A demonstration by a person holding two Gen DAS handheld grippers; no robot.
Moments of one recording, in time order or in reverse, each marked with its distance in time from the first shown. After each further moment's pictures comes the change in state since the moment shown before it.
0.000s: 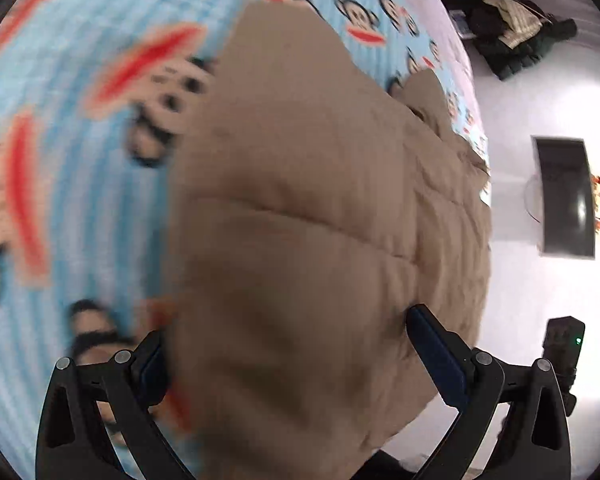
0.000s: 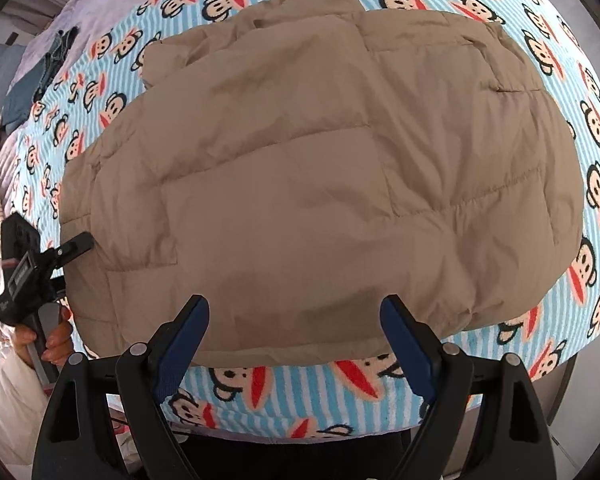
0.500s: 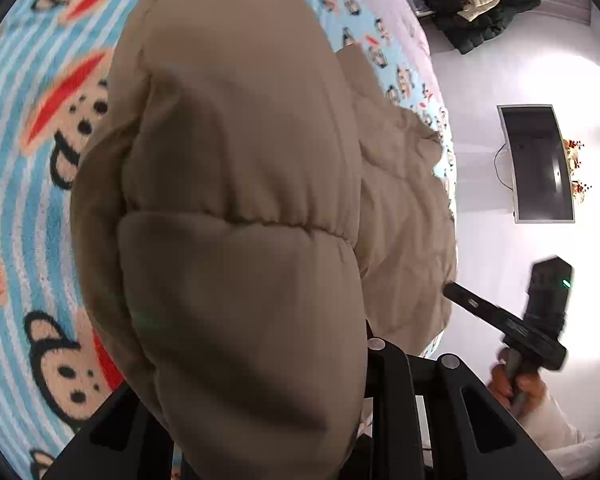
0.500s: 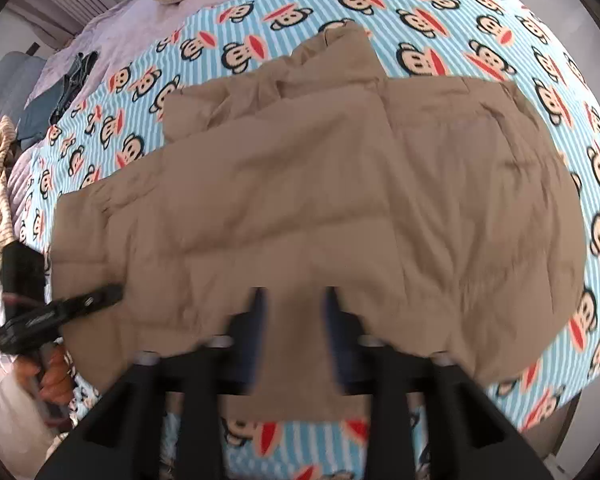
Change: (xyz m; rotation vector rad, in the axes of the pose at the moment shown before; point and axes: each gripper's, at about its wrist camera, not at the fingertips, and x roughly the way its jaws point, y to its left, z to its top) left arm -0.007 -0.048 -0.004 0.117 0.010 -0.067; right arm -0.004 0.004 0.037 -0.047 -0.174 0.041
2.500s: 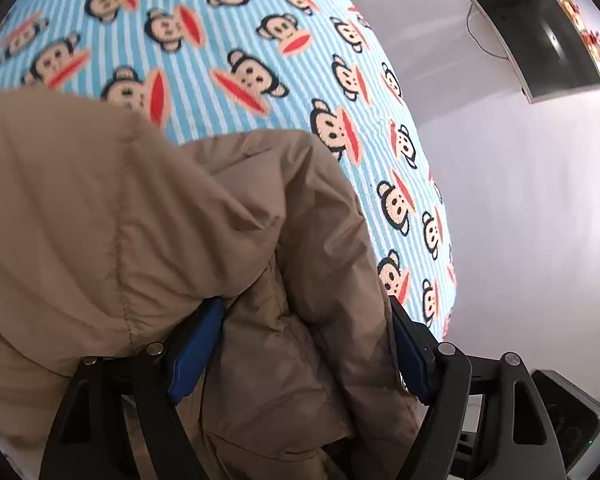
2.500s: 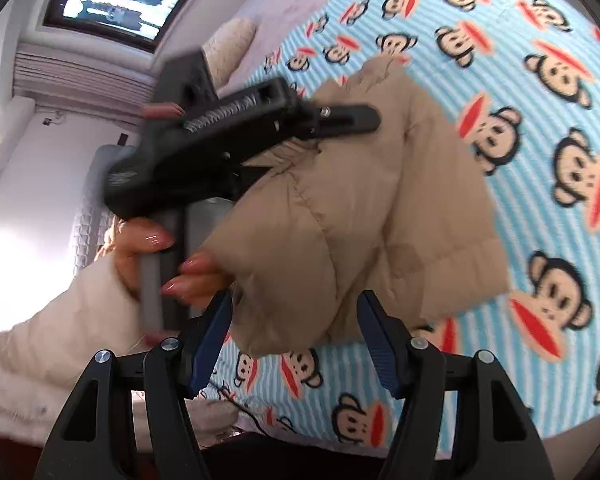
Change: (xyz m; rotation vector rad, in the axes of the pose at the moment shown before) left arm 0.272 -0.376 0.037 0.393 0.203 0.195; right arm -0.059 -0.215 -0.046 0.199 -0.089 0.513
